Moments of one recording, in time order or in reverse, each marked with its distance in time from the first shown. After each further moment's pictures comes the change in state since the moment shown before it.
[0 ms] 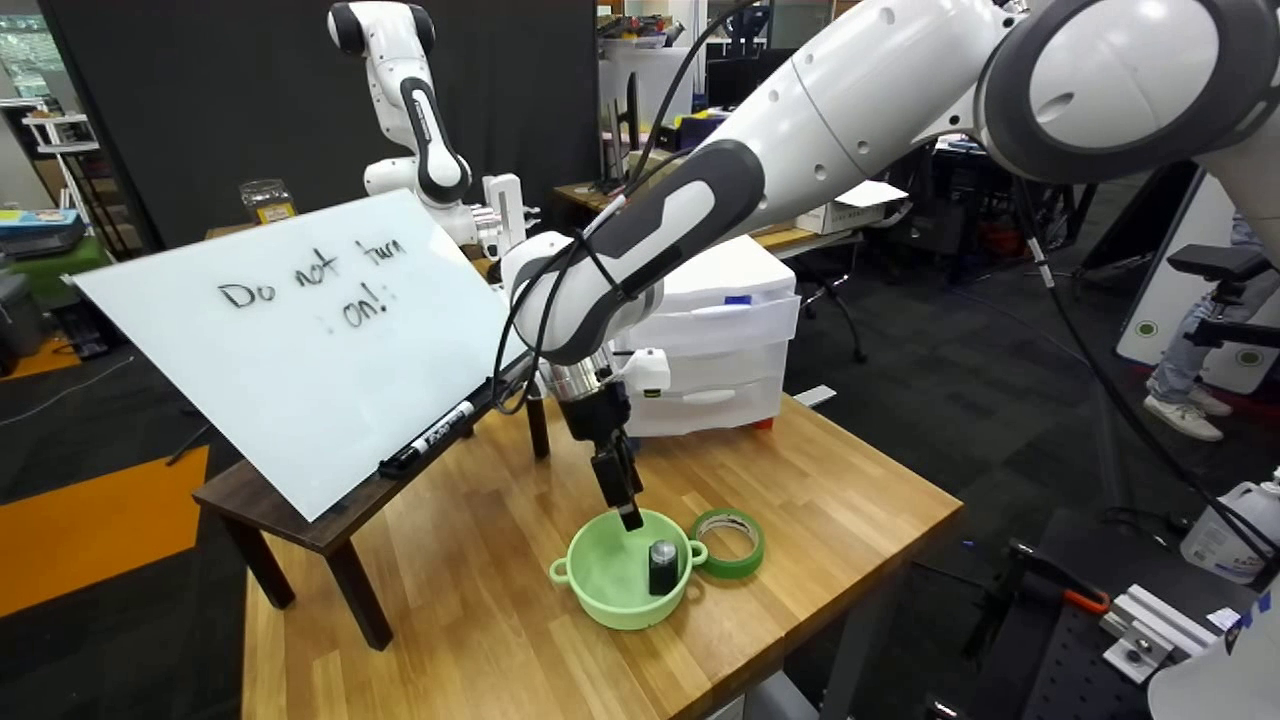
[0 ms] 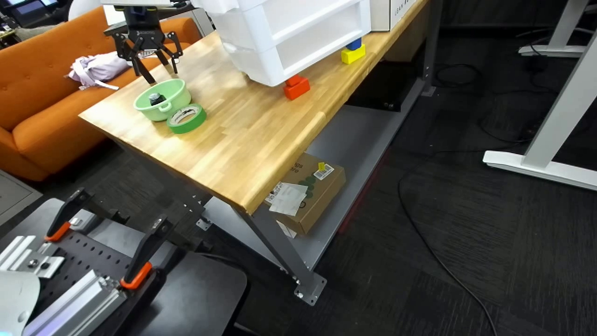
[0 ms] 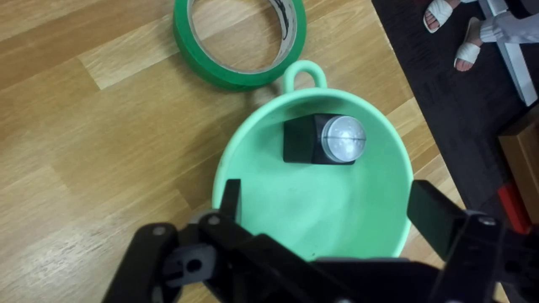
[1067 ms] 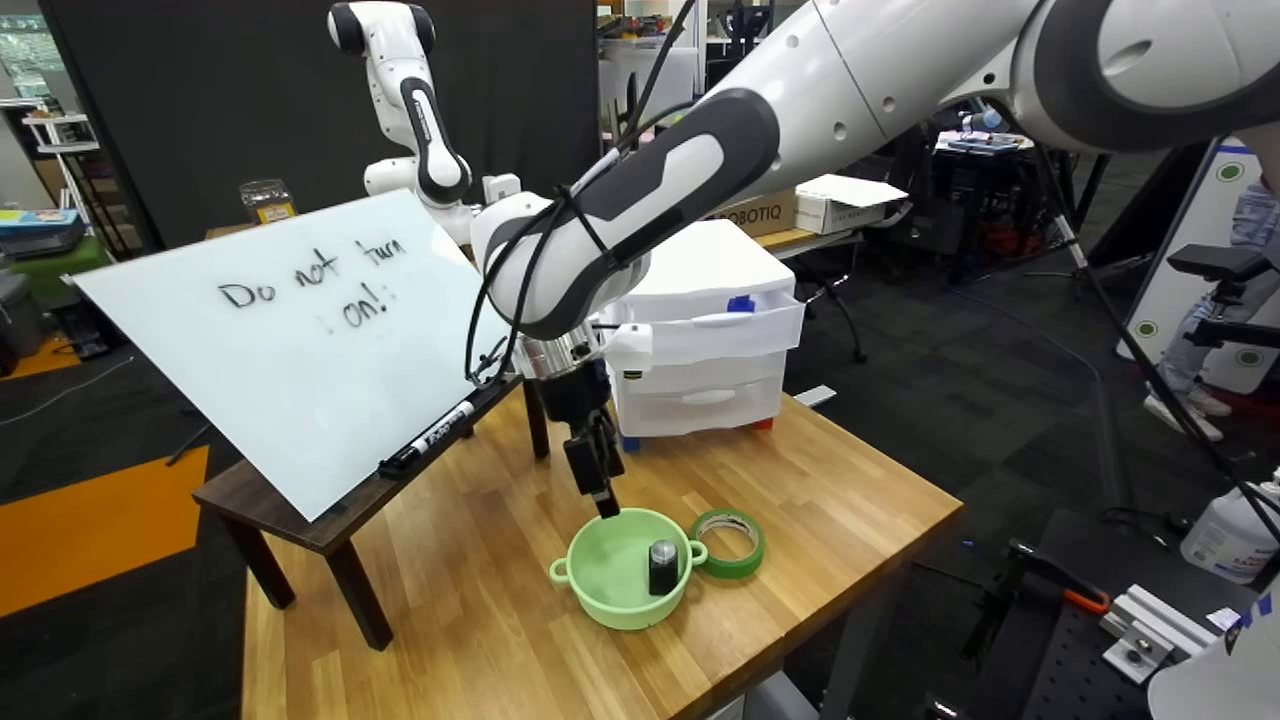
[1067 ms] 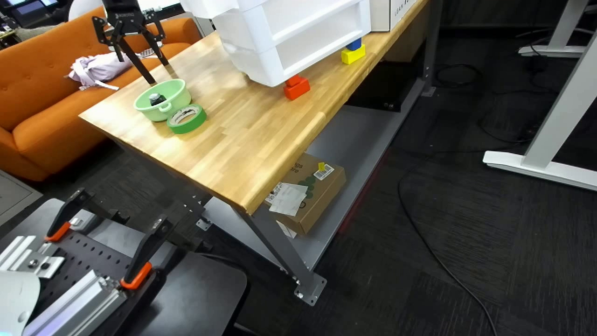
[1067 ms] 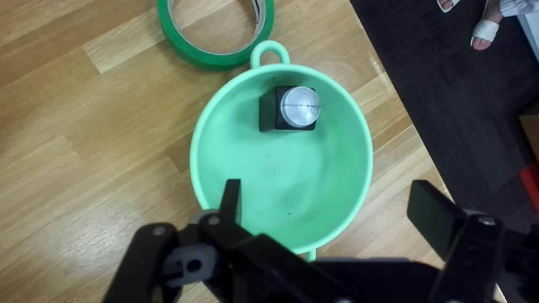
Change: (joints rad) arm 0.050 -0.079 -0.001 -0.008 -0.005 -0.008 0.097
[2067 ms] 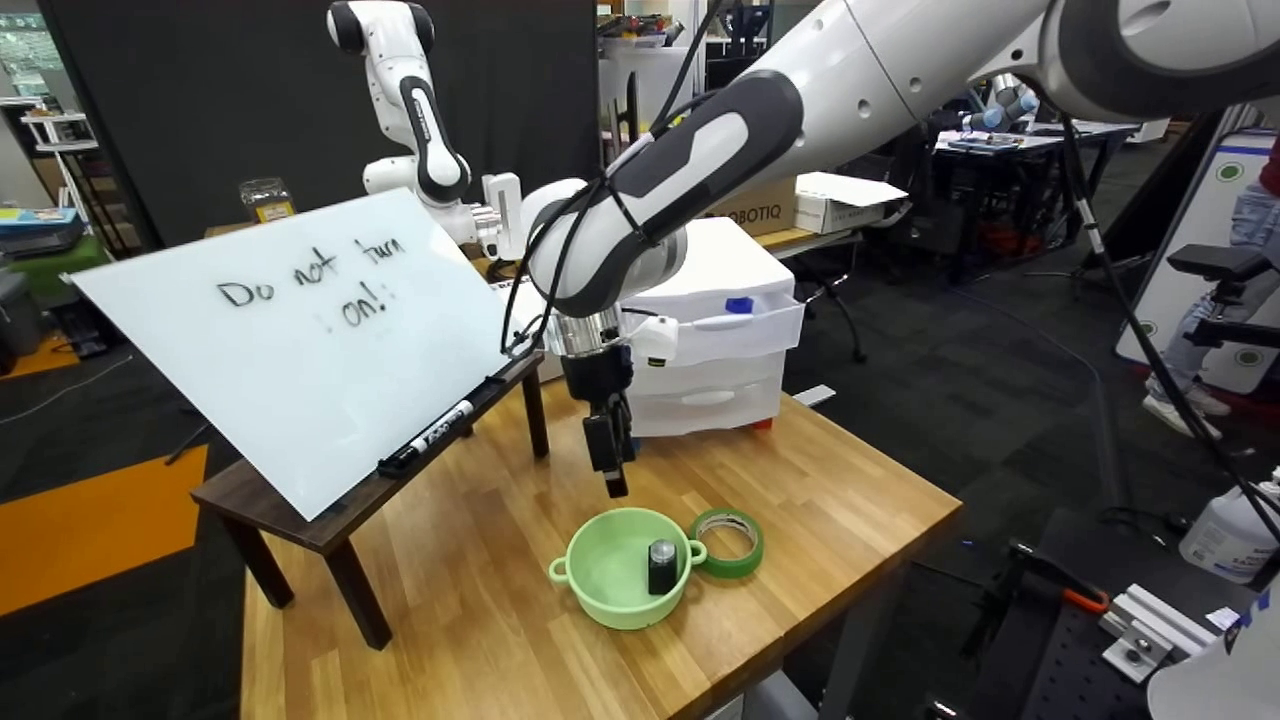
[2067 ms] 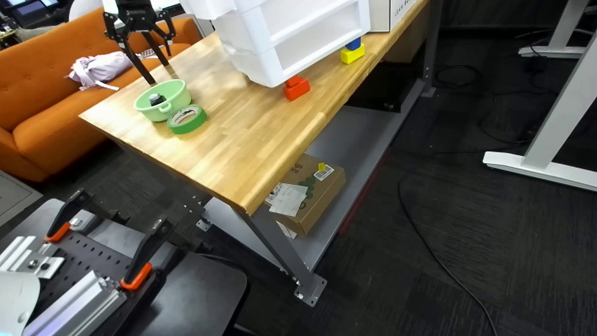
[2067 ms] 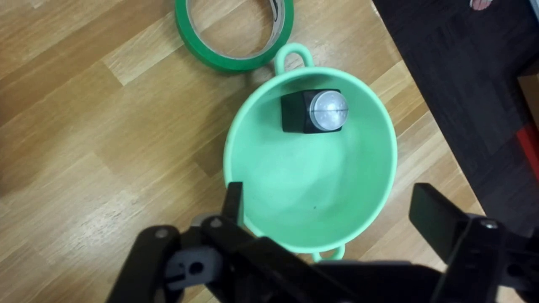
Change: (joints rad) arm -0.075 -0.055 -0.002 -0.100 0.071 0.110 -0.039
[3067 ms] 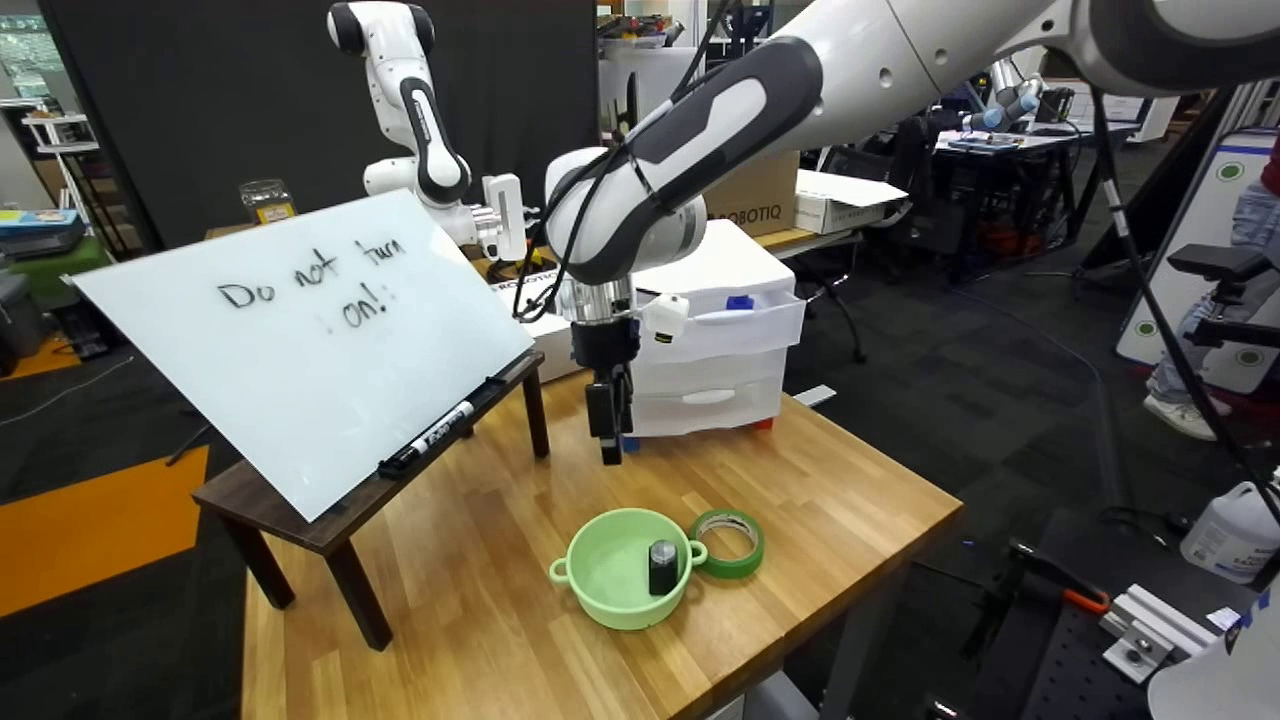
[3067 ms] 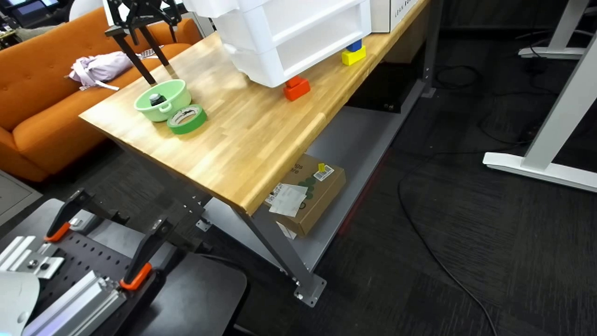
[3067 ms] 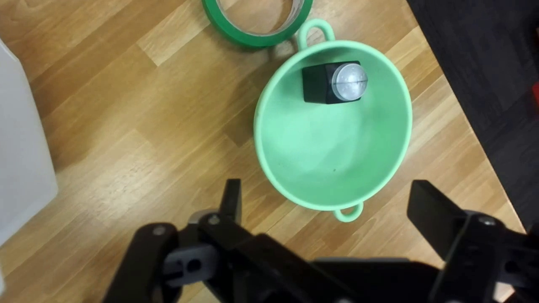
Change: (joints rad) arm -0.024 -0.059 -0.027 -0.037 0.053 0.078 -0.019
